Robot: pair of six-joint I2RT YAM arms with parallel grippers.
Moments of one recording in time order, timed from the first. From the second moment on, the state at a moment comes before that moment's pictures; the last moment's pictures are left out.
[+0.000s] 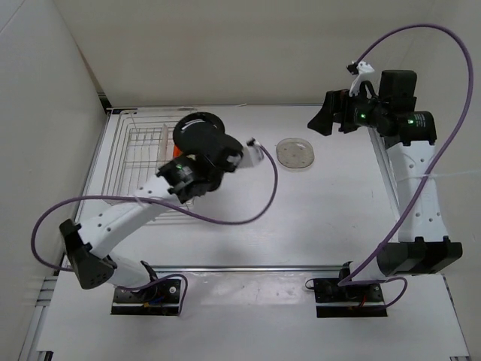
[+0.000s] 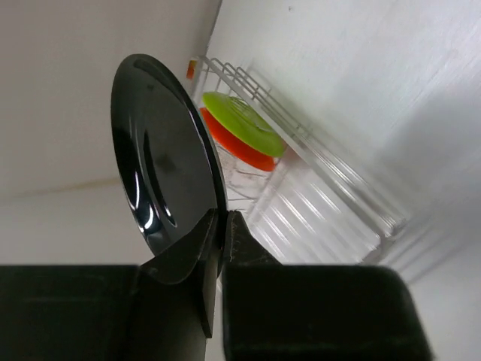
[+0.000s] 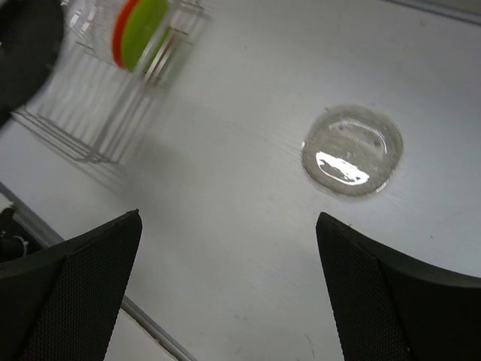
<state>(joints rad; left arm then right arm) -0.87 1.38 1.54 -0.79 -0.61 0.65 0.08 1.44 1.78 -0.94 -0.56 -0.03</state>
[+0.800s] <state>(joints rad) -1.43 1.59 1.46 -0.47 -0.94 1.18 0.16 1.50 1.85 -1.00 -0.96 -0.03</state>
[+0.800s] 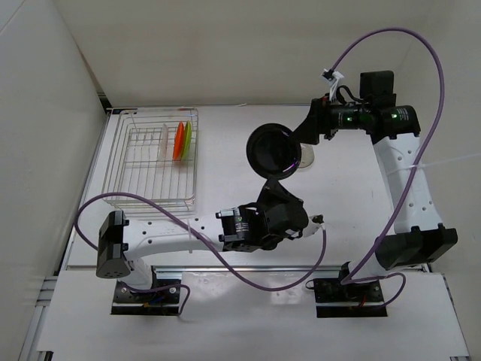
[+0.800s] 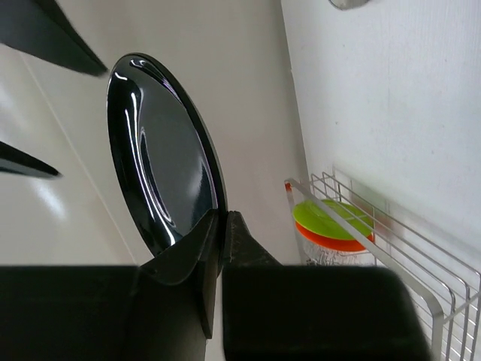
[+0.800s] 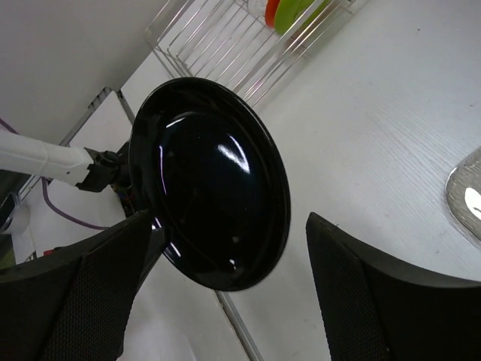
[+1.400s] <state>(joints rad) -1.45 1.62 1.52 -0.45 -0.97 1.20 0.22 1.49 1.75 -1.00 -0.83 -0.03</state>
